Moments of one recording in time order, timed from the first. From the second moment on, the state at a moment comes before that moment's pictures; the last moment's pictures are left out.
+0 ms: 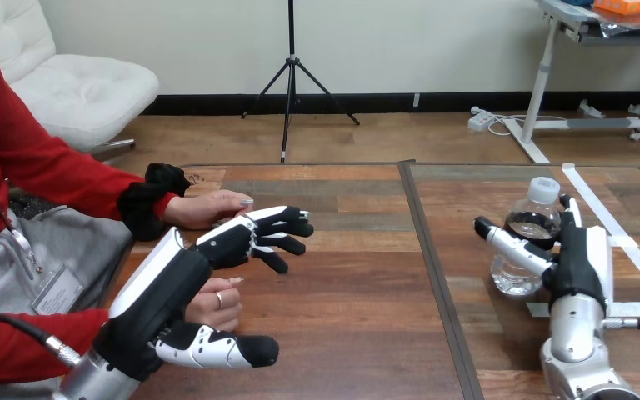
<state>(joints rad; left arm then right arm) -0.08 0.35 -0.03 0.59 -0.23 -1.12 -0.62 -0.61 -0.26 -0.06 1.31 -0.16 -0.34 -0.40</state>
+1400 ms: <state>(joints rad) -0.05 0.34 -0.02 0.56 -0.23 -1.13 -0.59 -0.61 -0.23 -0.16 1.32 -0.08 -0.35 -0.42</state>
